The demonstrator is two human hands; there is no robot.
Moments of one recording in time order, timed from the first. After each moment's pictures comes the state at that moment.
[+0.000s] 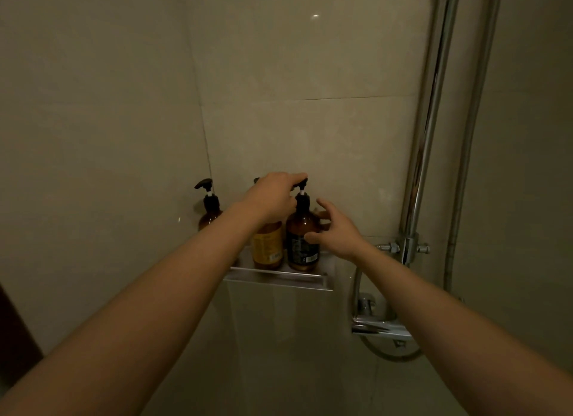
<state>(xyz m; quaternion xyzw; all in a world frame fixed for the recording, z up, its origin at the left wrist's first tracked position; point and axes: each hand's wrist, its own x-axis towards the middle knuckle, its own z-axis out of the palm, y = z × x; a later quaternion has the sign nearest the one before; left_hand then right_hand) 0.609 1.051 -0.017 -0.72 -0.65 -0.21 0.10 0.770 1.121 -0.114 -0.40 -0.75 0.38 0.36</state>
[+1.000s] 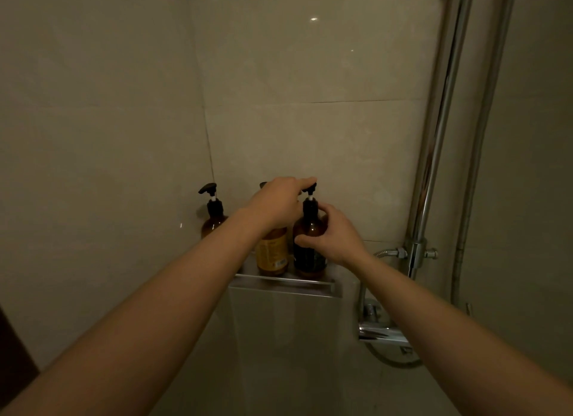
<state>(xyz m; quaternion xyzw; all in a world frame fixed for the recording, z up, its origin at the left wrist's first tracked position) 0.604 1.050 -0.016 -0.74 -0.63 -0.22 0.07 0.749 1.116 -0.113 -0.43 -0.77 0.27 0.39</state>
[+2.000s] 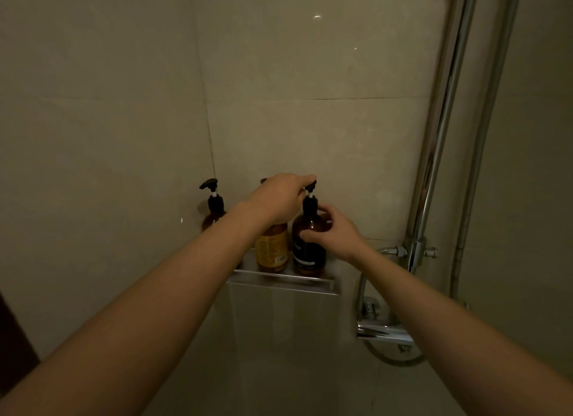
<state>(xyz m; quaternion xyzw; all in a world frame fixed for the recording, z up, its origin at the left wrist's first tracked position) 0.603 1.055 -0.017 -0.74 -0.63 -0.20 0.11 0.754 1.124 -0.117 -0.40 -0.75 0.37 0.38</state>
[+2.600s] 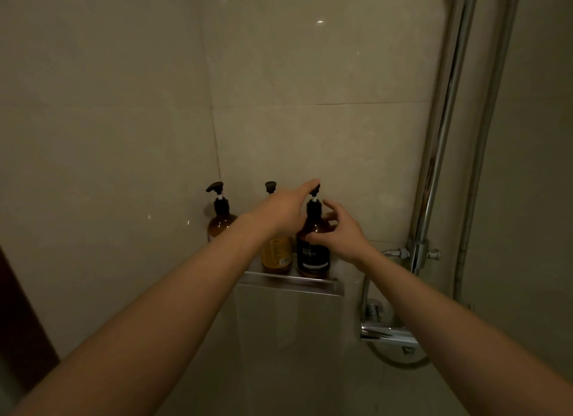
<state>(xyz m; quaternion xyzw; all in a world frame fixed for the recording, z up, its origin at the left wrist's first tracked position) 0.608 1.034 -0.025 -0.73 -0.65 -0.19 -0.01 0.757 1.121 -0.115 -0.38 -0.74 0.38 0.41</state>
